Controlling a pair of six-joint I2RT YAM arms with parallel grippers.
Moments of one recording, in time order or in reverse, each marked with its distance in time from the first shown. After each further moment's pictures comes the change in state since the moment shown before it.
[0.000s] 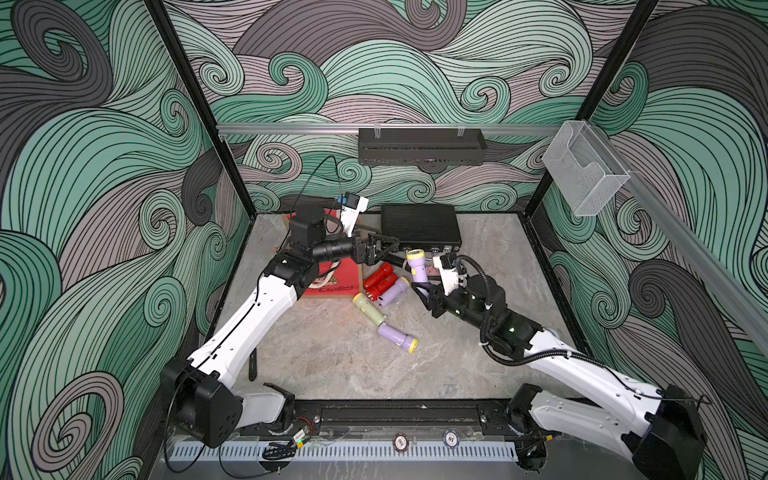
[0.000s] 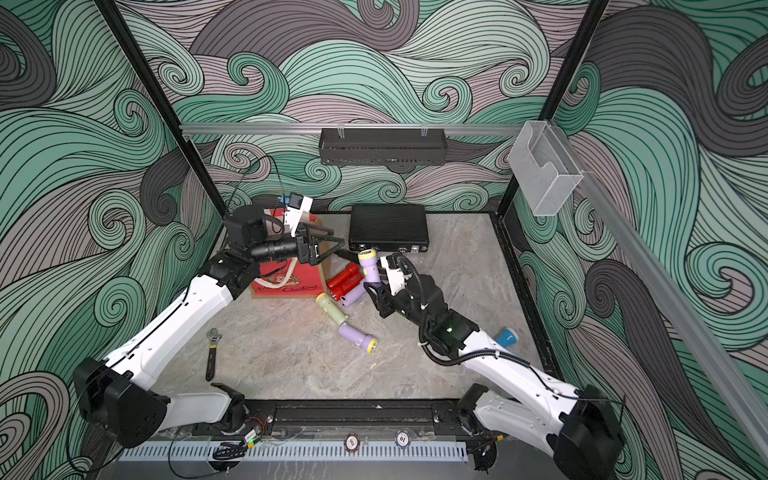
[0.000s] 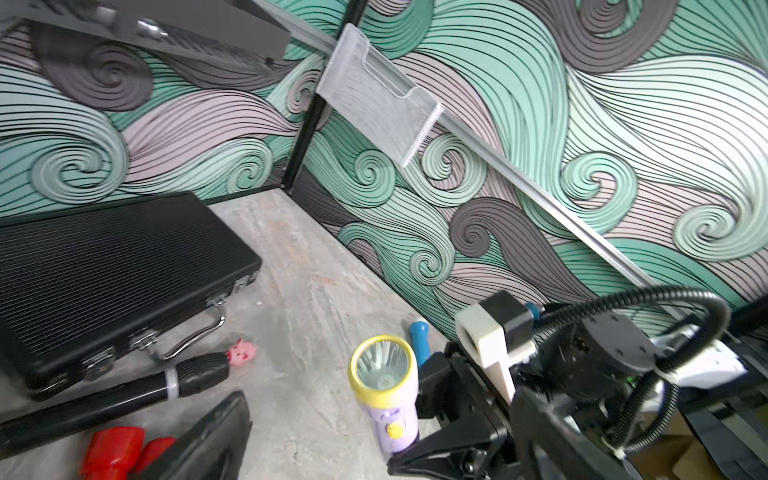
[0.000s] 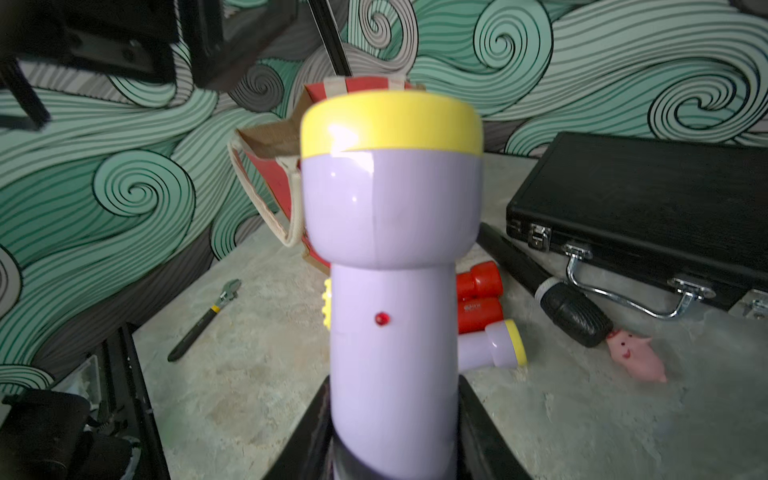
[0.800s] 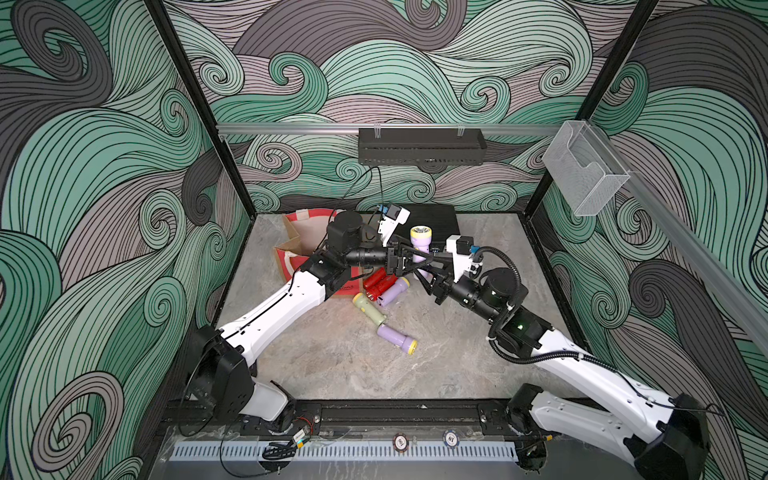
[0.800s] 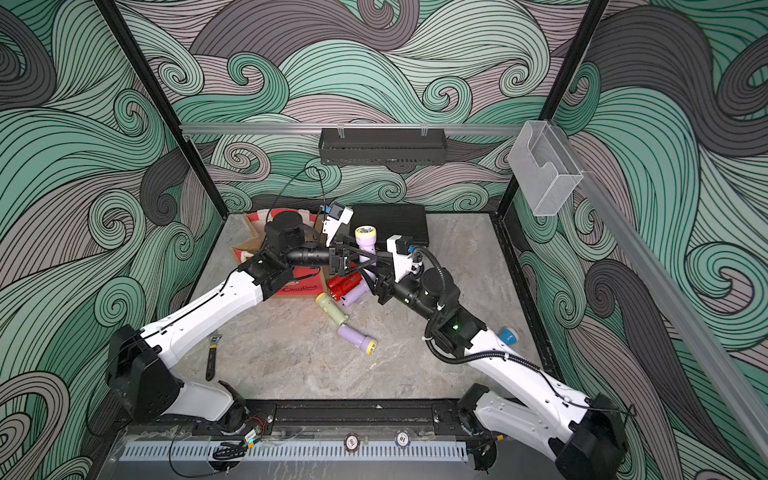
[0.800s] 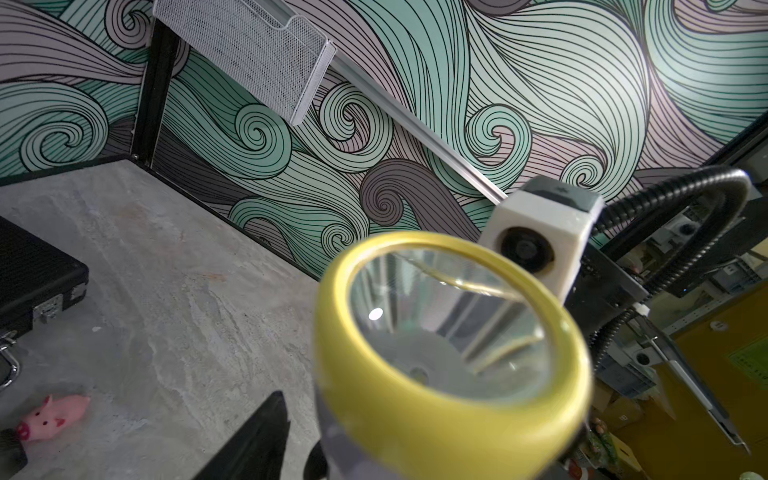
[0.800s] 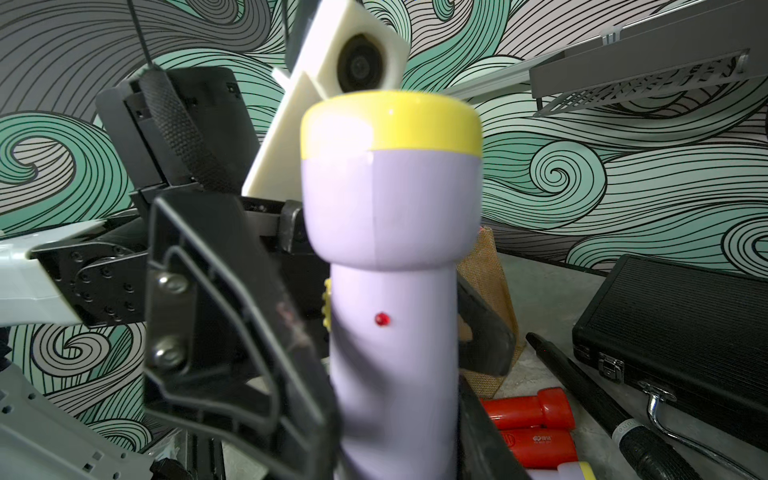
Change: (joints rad) left arm -0.186 0.152 0.023 0.201 0.080 -0.106; right arm -0.011 -0.010 0.073 0.174 -0.111 0.058
